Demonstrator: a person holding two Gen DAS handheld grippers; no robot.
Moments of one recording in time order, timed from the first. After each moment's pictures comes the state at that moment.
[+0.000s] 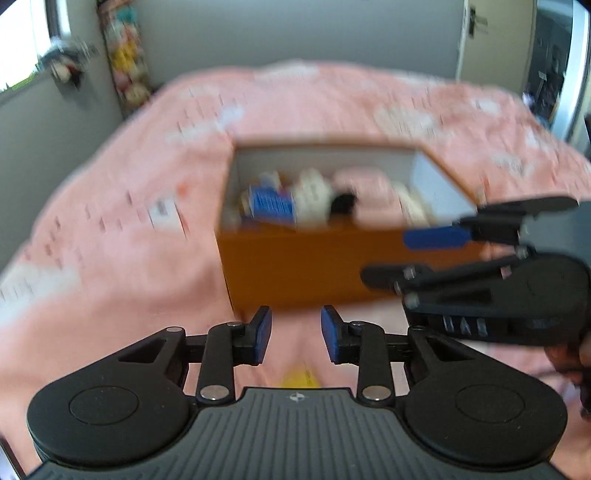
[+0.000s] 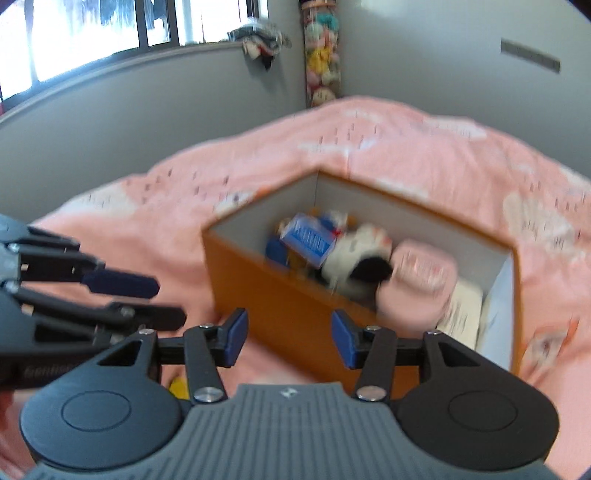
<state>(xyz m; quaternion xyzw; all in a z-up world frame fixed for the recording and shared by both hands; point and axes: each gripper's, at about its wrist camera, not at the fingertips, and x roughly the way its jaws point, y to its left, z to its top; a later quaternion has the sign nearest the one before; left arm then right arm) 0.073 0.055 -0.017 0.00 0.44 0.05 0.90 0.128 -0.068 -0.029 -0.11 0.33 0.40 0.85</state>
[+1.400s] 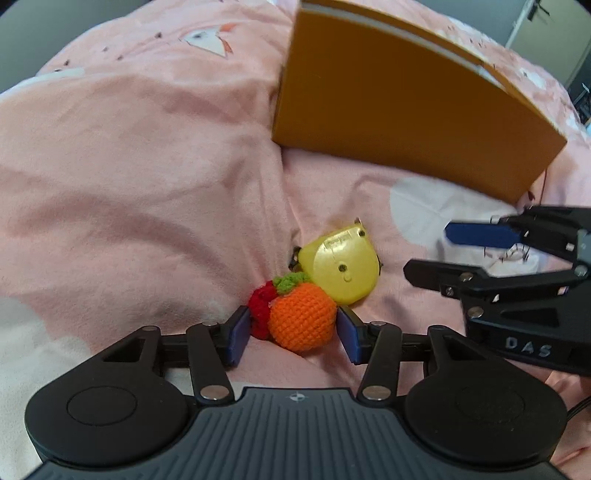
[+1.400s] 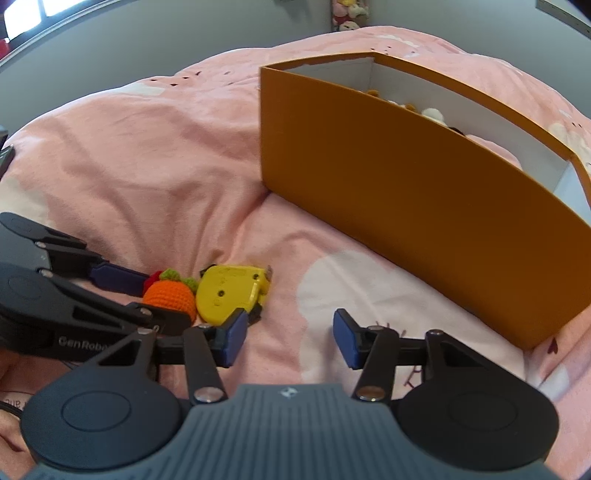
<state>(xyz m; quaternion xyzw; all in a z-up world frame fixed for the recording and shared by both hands) 0.030 0.099 -0.106 -0.11 0.51 0.08 0.85 0.086 -0.039 -0.104 -0.16 0.40 0.42 0.80</state>
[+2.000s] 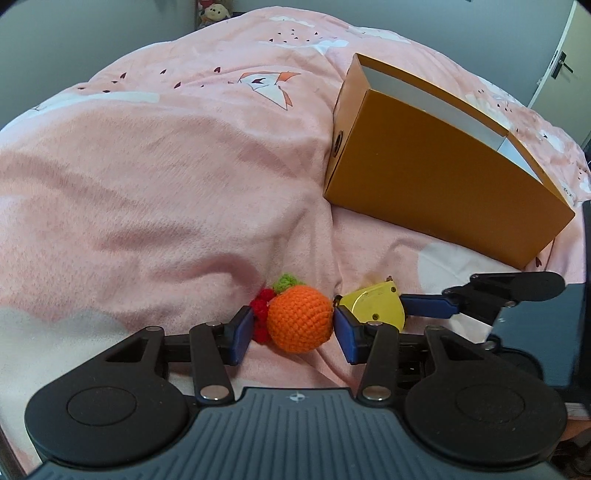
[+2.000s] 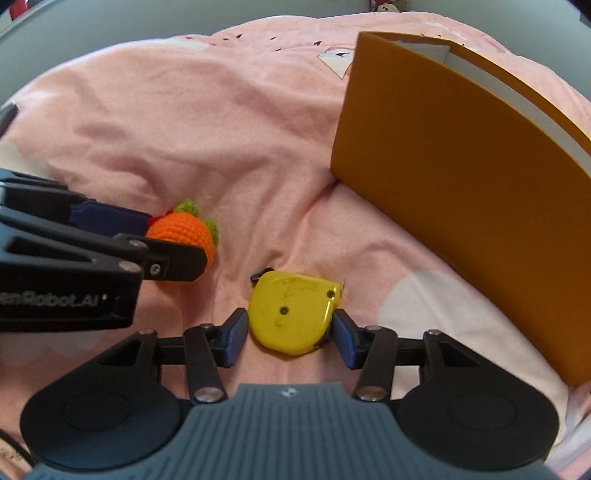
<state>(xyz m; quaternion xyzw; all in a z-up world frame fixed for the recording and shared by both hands) 0.015 0.131 -0.083 -0.15 0.46 0.13 0.87 0.072 0.027 -0.124 -0.22 0.42 0.43 0.77</state>
